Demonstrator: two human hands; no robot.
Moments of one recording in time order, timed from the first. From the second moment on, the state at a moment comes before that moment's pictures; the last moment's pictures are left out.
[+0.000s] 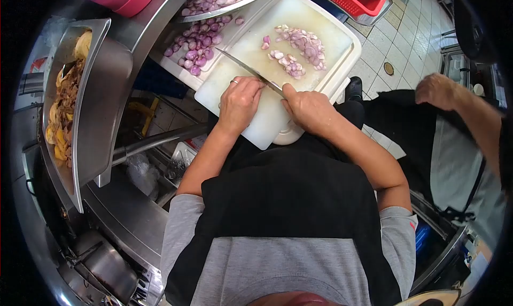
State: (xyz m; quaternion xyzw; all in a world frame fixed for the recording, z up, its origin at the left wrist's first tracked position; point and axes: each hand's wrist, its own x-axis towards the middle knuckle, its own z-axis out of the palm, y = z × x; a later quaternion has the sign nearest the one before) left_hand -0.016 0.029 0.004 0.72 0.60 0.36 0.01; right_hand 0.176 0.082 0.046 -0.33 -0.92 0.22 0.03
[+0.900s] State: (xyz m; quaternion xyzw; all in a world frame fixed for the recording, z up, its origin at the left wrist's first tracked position) left_hand -0.014 0.026 0.003 0.72 0.60 0.35 -0.02; right_hand 0.176 0.076 0.044 -0.35 -0.90 0.25 0.01
